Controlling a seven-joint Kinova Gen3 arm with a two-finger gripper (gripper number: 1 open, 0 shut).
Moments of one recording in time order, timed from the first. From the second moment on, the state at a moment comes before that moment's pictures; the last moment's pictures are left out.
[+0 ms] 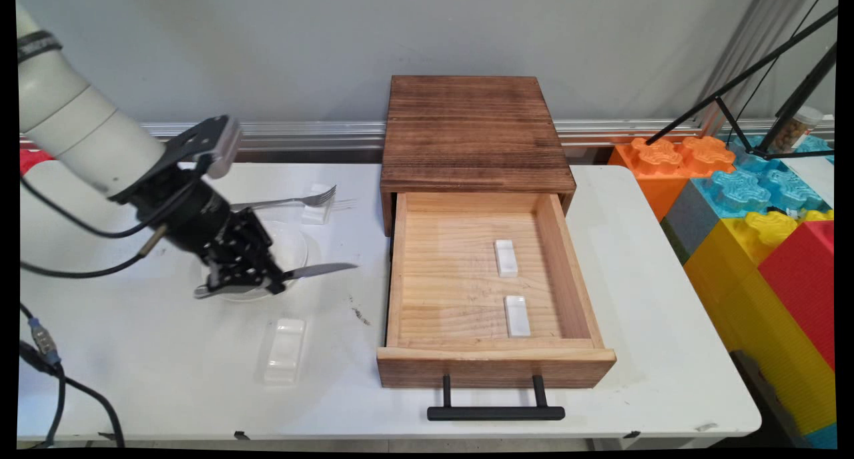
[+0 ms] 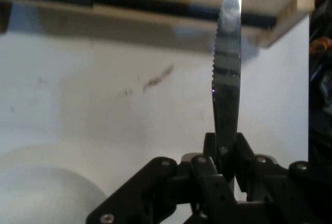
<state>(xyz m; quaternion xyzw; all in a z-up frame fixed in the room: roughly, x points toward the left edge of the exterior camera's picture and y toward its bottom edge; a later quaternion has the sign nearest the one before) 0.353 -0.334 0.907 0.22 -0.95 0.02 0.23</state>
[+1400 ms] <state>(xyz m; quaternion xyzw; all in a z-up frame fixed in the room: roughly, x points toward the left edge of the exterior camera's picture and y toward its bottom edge) 0.134 -0.403 0.909 0.16 -0.95 0.05 0.28</state>
